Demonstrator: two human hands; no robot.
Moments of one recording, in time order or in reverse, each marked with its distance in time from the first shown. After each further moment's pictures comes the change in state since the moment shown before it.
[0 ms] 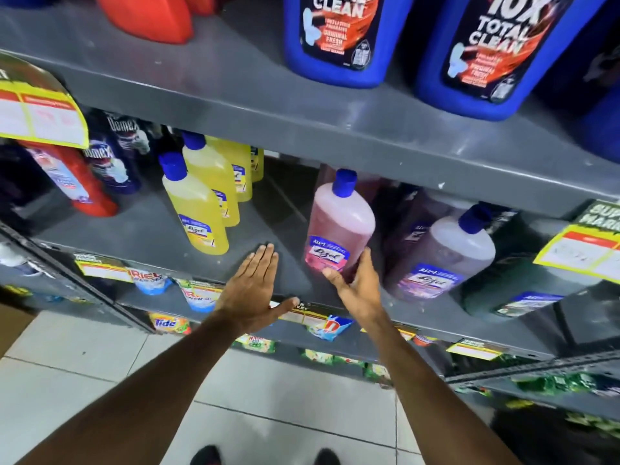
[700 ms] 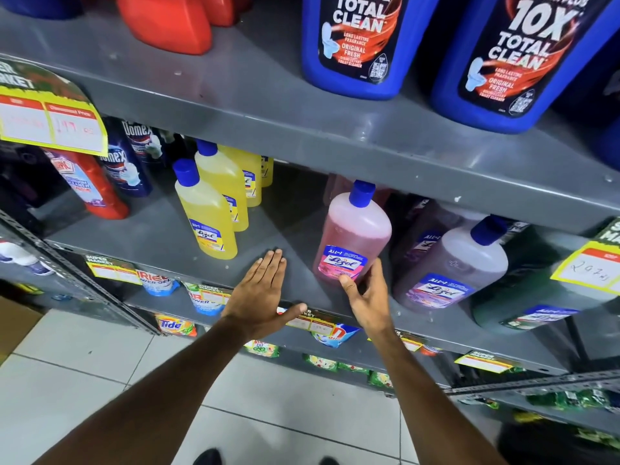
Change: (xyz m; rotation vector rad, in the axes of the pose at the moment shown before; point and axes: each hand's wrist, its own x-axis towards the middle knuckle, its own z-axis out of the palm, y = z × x) left_hand 0.002 0.000 0.000 -0.014 -0.006 -0.003; right_hand -0.002 0.012 0.003 0.123 0.014 -0.011
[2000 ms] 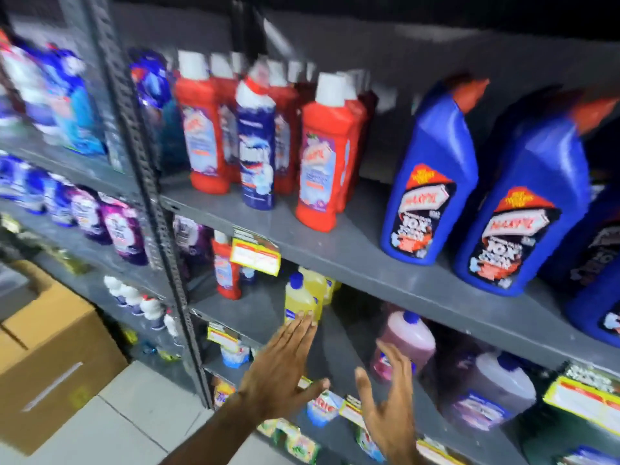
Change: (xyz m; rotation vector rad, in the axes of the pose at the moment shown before) left_hand -0.110 0.010 -0.177 0.045 0.264 0.033; right_hand -0.095 -0.156 0.035 -0.139 0.041 -0.563
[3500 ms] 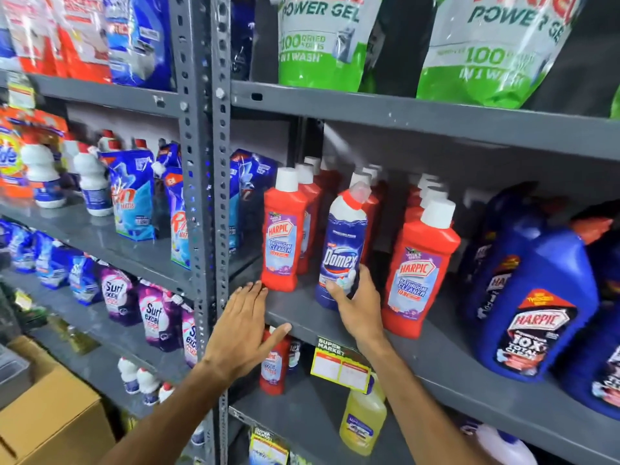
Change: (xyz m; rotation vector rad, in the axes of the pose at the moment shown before) left_hand 0.047 -0.262 -0.206 0.211 0.253 -0.294; right_hand 0.277 -0.195 0.226 0.203 -0.076 0.157
